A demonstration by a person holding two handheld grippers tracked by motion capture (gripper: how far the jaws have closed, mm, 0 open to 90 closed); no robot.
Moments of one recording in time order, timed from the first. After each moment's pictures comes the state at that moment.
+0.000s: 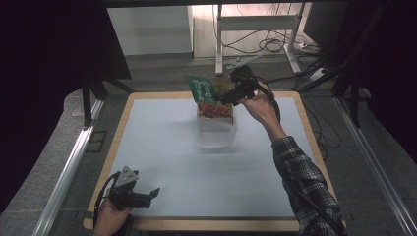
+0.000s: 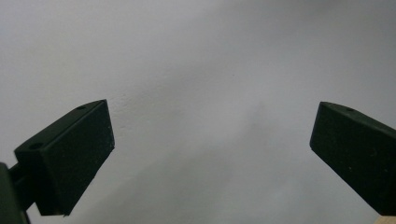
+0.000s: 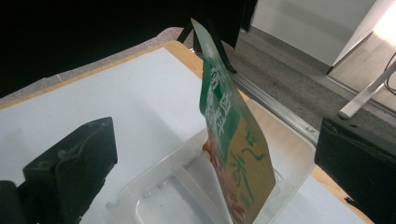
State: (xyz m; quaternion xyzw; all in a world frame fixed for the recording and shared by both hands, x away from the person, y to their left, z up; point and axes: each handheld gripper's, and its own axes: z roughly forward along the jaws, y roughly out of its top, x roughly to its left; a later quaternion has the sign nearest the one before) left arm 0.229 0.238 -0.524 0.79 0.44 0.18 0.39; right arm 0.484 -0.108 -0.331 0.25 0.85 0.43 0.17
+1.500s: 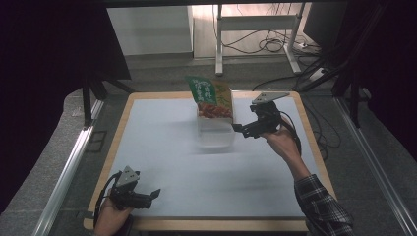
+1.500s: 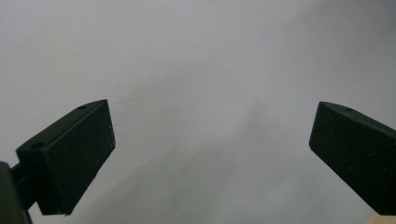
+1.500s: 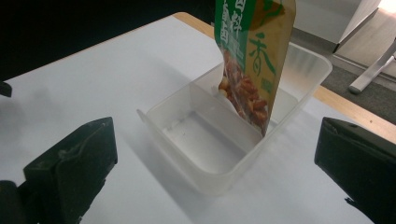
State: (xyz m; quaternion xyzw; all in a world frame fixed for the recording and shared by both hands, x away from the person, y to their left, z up) left arm 0.230 0.236 -0.525 0.80 0.44 0.17 0.38; right arm 0.416 -0.175 -0.384 0.28 0.84 0.44 0.15
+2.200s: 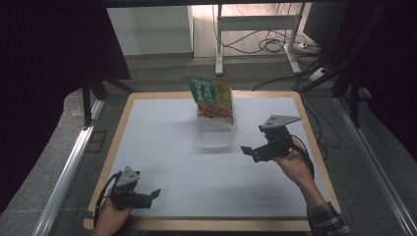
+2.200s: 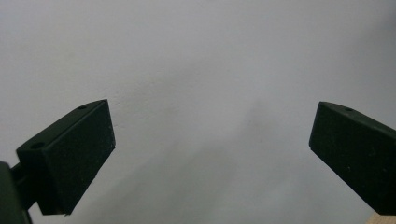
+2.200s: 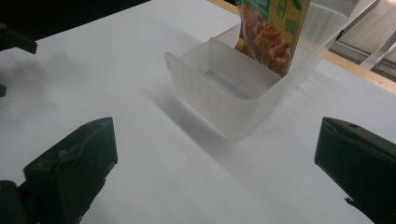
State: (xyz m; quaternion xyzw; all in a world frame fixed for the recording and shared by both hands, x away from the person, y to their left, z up) left arm 0.230 0.235 -0.525 0.80 0.43 0.17 0.38; right arm 0.359 -0.202 -0.406 0.28 0.85 0.43 0.15
